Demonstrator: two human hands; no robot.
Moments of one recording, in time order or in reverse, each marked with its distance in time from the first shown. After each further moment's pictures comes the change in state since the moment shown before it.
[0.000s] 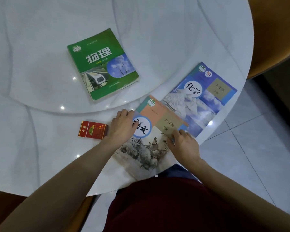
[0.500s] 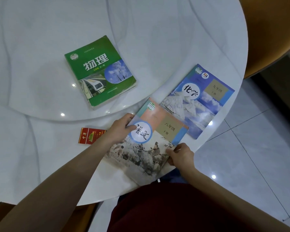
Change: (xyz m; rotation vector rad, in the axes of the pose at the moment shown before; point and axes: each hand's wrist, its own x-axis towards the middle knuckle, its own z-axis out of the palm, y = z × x) left_hand 0.006 -0.016 -0.017 -0.663 -0.263 -0.081; right_hand -0.009 -0.006 0.030 0.788 -0.118 0.652
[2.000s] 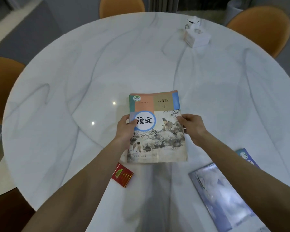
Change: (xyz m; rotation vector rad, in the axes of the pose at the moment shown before) left_hand 0.020 0.030 -0.140 -0.933 0.792 -0.128; right_hand 0.066 -0.313 0.013 0.161 -0.434 -0.590
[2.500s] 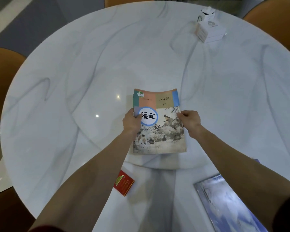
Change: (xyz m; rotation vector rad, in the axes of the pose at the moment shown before) left_hand 0.067 -0.002 0.021 0.297 0.118 0.060; right_hand 0.086 0.009 0.026 -0.297 0.107 0.052
